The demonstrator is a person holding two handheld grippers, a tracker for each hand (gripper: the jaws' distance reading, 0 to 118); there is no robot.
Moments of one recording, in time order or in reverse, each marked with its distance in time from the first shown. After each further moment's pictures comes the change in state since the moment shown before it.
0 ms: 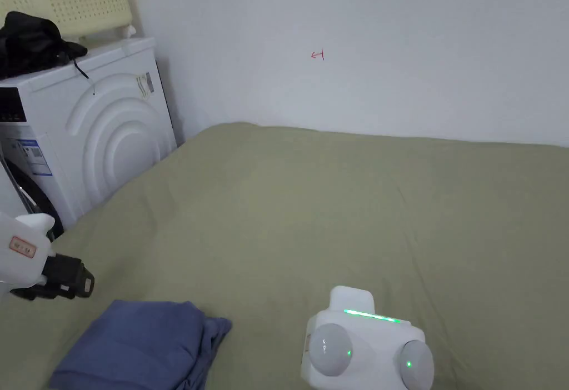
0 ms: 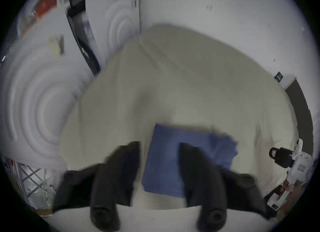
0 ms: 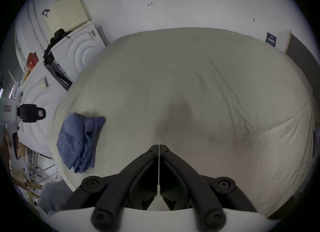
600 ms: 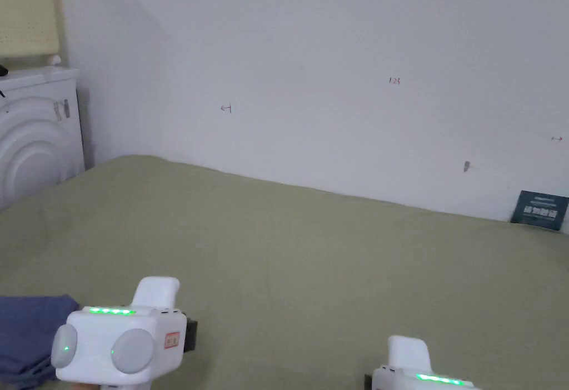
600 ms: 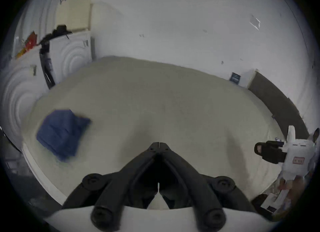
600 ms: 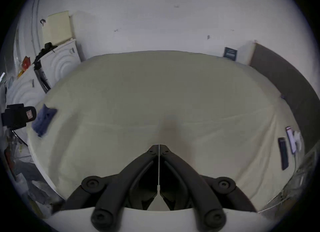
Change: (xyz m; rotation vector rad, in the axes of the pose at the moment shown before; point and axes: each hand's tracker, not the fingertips) left arm 0.377 -0.199 0.059 0.243 -0.259 -0.071; right arm 0.303 -0.073 0.141 0.212 -0.229 0.064
